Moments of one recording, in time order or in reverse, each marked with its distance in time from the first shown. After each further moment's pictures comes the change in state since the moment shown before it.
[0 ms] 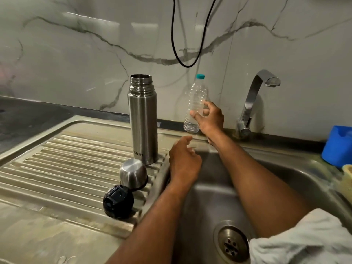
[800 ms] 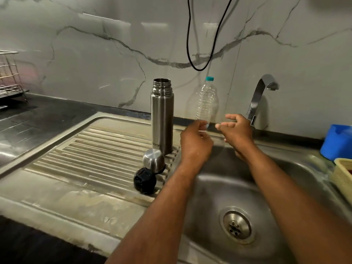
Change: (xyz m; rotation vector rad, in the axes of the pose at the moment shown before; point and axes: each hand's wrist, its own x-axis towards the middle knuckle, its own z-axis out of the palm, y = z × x) left_hand -0.019 0.045 -0.042 -0.114 0.033 0.119; right_hand -0.076 -0.016 -0.069 0.039 -0.021 0.143
